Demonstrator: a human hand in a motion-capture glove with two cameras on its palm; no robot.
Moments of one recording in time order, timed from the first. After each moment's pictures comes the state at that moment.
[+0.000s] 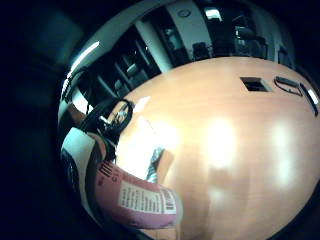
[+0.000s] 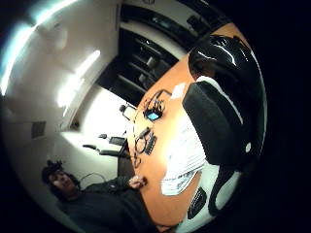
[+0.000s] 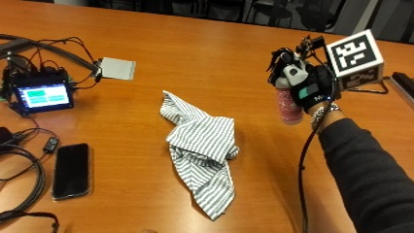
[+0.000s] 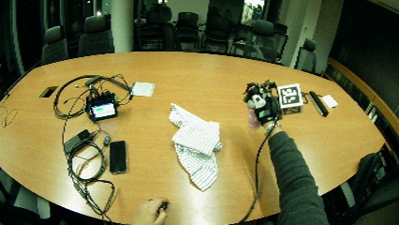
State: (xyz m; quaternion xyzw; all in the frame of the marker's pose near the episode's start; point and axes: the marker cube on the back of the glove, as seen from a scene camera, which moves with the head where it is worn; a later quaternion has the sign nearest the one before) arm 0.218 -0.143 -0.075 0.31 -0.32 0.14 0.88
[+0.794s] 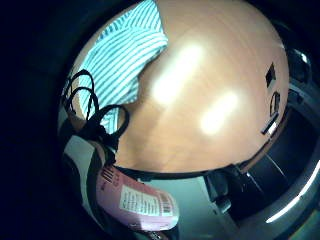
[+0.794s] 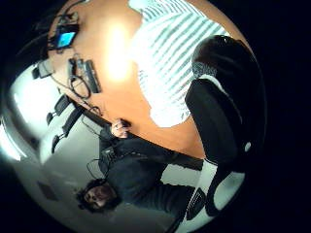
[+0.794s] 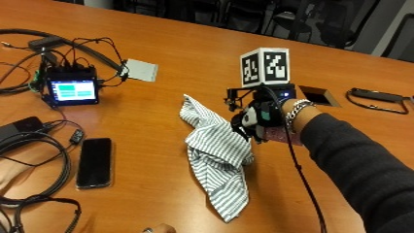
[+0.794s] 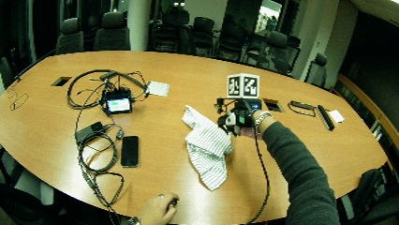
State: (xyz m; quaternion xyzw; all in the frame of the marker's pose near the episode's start) arm 0.133 -0.166 -0.002 -0.28 -0.09 0.12 0.95
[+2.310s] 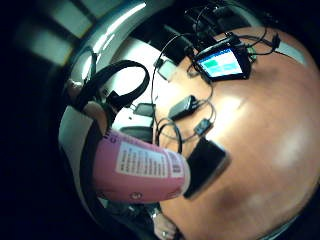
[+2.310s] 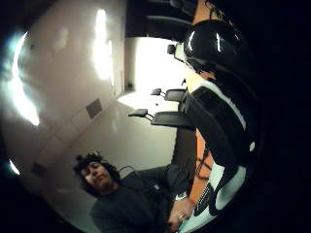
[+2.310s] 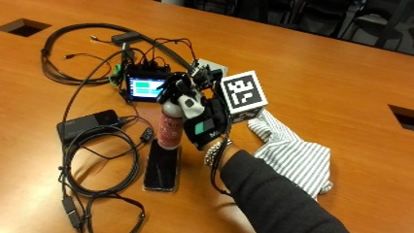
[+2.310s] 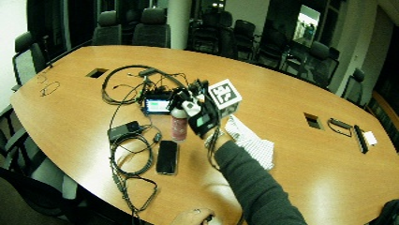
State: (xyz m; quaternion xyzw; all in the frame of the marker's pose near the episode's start) arm -0.029 -0.237 -0.022 0.27 -0.55 -0.07 0.78
